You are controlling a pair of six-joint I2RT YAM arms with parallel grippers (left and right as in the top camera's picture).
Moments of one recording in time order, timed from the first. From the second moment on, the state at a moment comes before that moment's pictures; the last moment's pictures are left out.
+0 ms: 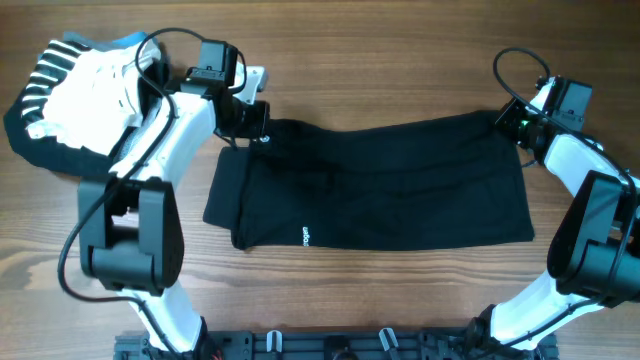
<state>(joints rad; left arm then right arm) -0.16 1.94 1.40 -0.69 0.30 -0.02 -0.31 1.88 1.05 -0.09 -0.27 0.38</state>
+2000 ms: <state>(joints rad) -0.17 1.94 1.52 -0.54 0.27 -0.03 -0.32 1.77 1.05 -0.12 -0.21 0.10</state>
